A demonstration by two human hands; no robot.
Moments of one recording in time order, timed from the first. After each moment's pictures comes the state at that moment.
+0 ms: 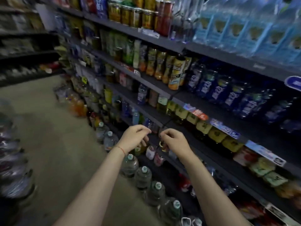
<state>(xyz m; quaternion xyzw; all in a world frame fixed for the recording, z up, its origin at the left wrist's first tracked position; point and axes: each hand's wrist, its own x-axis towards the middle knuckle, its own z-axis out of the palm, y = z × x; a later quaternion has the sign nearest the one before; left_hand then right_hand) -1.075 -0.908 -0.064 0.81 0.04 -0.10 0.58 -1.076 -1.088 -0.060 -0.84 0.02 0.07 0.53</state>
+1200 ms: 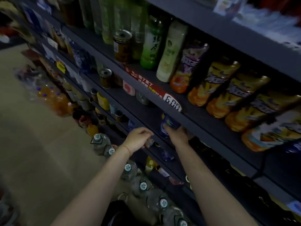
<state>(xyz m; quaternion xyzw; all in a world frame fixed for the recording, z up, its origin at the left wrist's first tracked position) -0.604 -0.738 -0.188 0.76 0.09 -0.25 0.59 -0.580 -0.905 -0.185 -0.82 0.30 0.10 0.47</state>
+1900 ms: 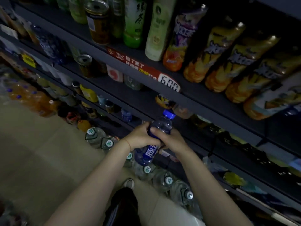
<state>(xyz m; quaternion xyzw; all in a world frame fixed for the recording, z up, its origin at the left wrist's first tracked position) -0.611 -0.737 -0.210 0.76 -0.06 -0.37 0.52 -0.662 -0.884 -0.201 -0.71 0.25 0.16 0.64</state>
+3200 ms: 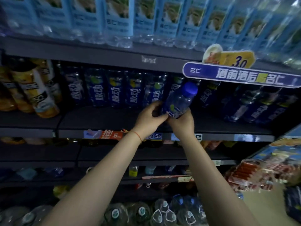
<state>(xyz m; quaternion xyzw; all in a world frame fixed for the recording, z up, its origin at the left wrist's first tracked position) -0.896 -1.268 -0.037 0.68 -0.36 -0.23 0.60 -0.994 -1.365 -0.037 -0.75 0.38 -0.31 0.44</state>
